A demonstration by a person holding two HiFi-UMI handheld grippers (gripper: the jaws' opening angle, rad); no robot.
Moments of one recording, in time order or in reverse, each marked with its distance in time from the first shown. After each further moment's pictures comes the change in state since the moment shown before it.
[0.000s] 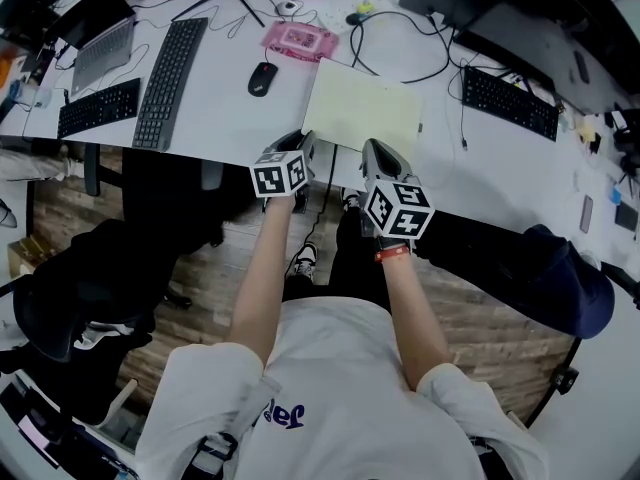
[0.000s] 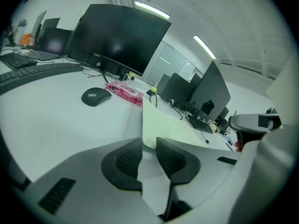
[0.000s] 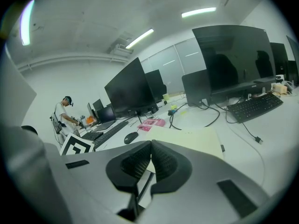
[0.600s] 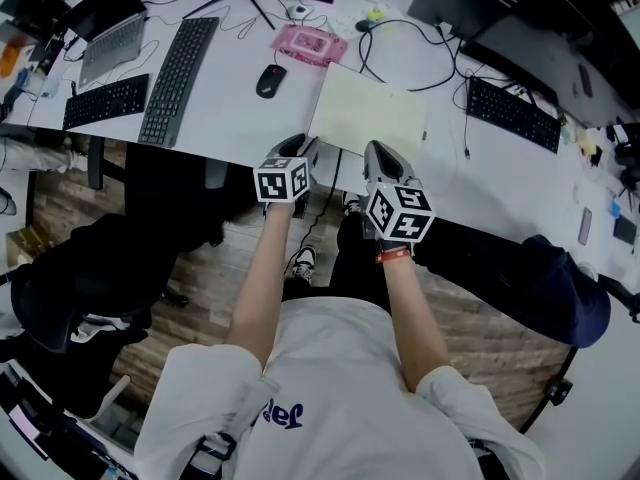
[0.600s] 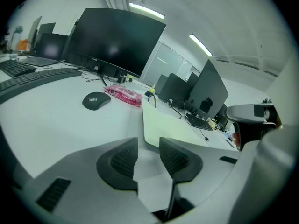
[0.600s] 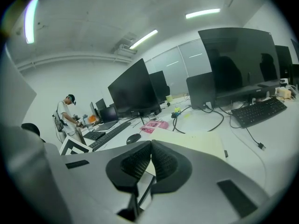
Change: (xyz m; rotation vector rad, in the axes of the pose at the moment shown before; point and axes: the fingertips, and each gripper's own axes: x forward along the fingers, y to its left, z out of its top) left arm -0.013 -0.001 0.004 0.051 -0.010 -0.004; right arm 0.002 0.013 0.012 -0.033 -0.006 0.026
